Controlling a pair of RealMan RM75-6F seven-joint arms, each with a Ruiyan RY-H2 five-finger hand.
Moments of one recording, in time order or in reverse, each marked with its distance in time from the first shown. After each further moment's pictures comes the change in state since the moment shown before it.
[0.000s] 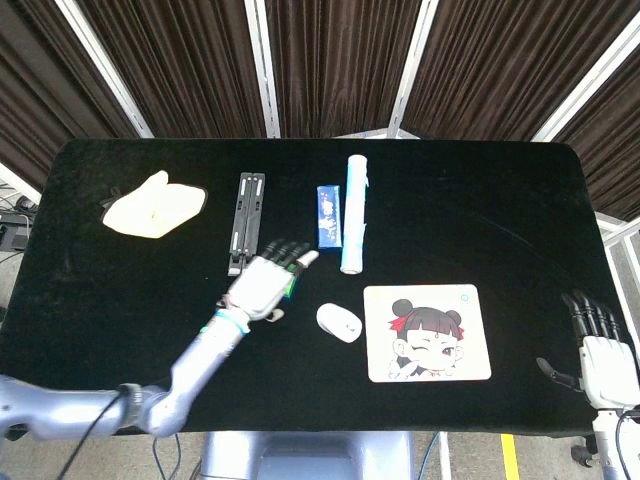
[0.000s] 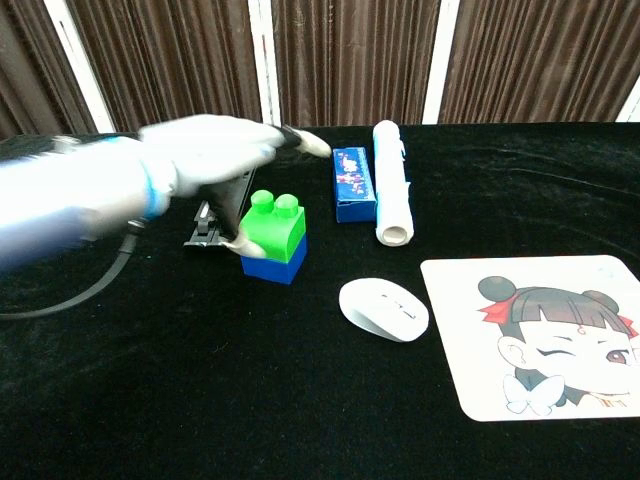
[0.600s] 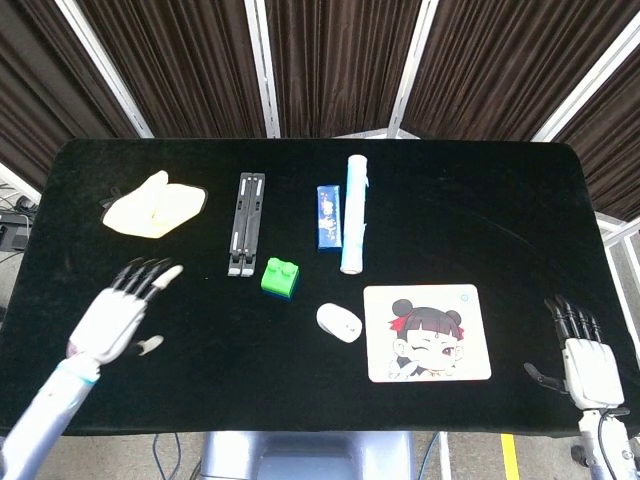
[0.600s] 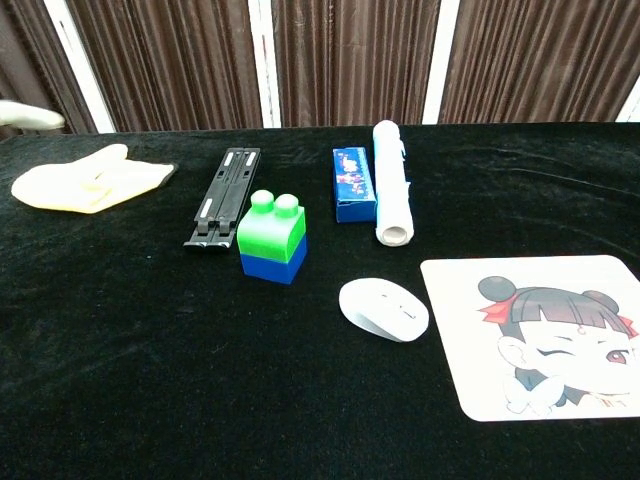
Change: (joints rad) left arm 0.439 0.462 0.329 -0.136 0.520 0.361 -0.529; right arm 0.012 -0.031 -0.014 0.005 0.001 -0.032 -0.050
